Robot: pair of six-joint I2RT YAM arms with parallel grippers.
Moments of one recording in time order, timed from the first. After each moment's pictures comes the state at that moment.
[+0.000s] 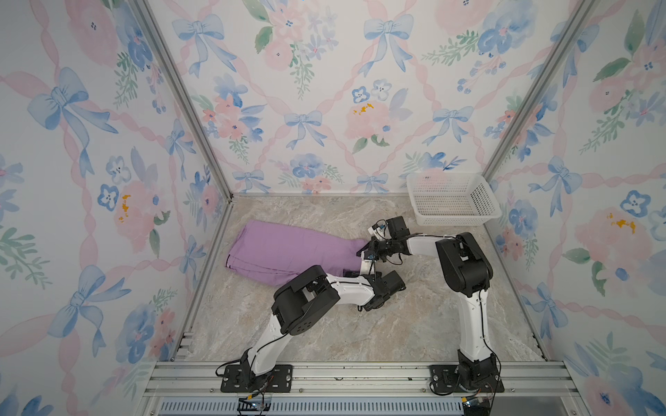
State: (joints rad) left arm -1.05 2.15 1.34 -0.39 -0.95 -0.85; right arm 0.39 2.22 1.36 -0.08 -0.81 0.69
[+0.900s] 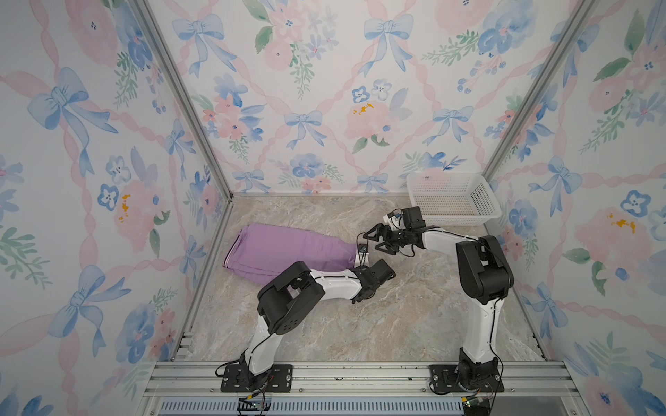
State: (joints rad) left arm -0.93 1.92 1.15 -0.21 -0.62 -0.73; right arm 0.26 2.05 1.38 -0.17 -0.74 0.66
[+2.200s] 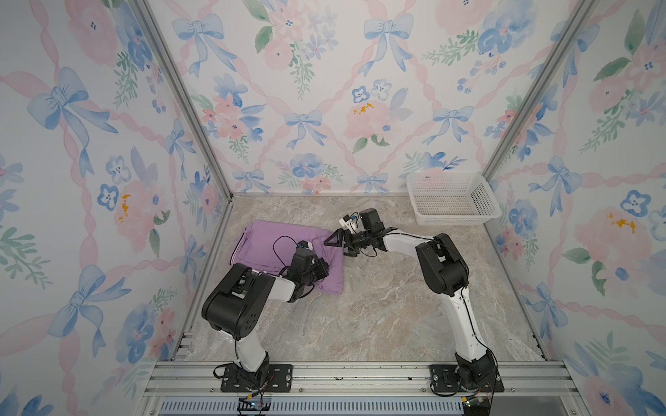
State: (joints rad) left arm -0.42 1.72 0.59 0.49 0.15 -0.76; right arm 0.54 2.40 1.71 -0.03 -0.90 0.75
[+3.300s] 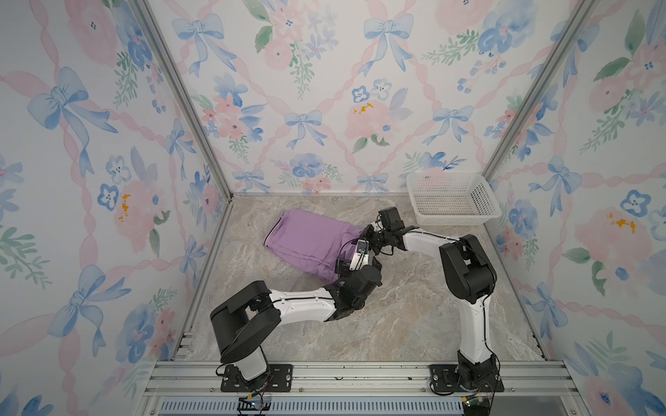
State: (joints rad) left arm -1.08 1.72 0.92 0.27 -0.87 -0.32; right arm 0.44 2.15 1.45 -0.13 -0.59 1.19
